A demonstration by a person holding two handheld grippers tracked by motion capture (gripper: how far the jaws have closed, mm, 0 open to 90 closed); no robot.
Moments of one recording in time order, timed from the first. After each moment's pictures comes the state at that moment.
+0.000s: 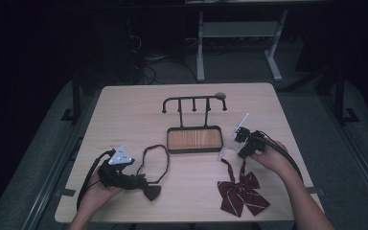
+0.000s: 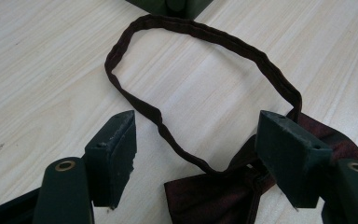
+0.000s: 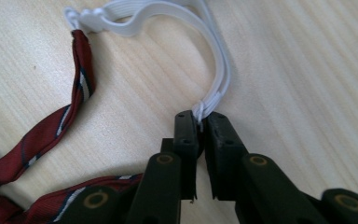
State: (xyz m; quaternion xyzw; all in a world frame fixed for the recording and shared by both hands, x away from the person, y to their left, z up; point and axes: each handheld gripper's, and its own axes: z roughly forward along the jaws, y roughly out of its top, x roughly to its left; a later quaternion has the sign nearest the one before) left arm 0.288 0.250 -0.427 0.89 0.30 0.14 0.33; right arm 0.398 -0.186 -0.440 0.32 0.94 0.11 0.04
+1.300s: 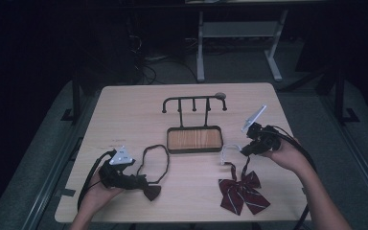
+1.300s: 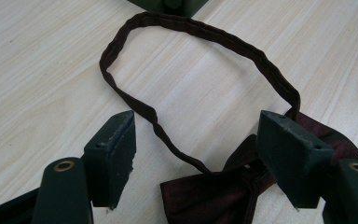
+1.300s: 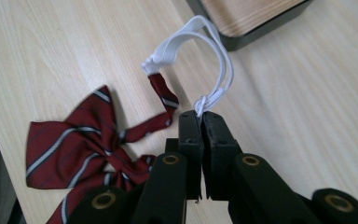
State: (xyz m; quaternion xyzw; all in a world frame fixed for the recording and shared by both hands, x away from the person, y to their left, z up) left arm 0.287 0.248 -0.429 0.89 0.30 0.13 0.33; right arm 0.368 -0.205 -0.376 0.25 0.95 0.21 0.01
